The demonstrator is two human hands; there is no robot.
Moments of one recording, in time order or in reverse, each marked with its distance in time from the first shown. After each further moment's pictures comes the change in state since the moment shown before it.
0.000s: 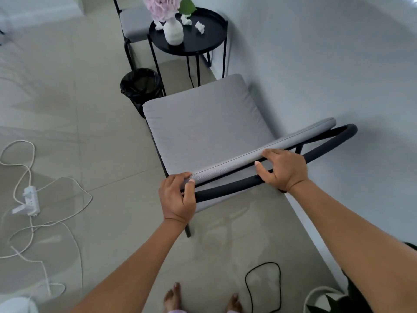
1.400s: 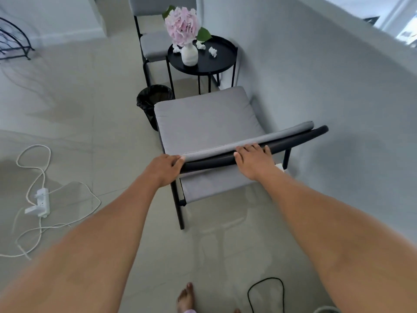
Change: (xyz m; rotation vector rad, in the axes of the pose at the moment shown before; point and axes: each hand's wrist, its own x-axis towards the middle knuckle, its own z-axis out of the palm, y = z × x) left_hand 0.090 -0.001 -0.080 0.532 -0.578 -0.111; right_hand 0.045 -0.080 -0.006 0.010 -0.453 0.086
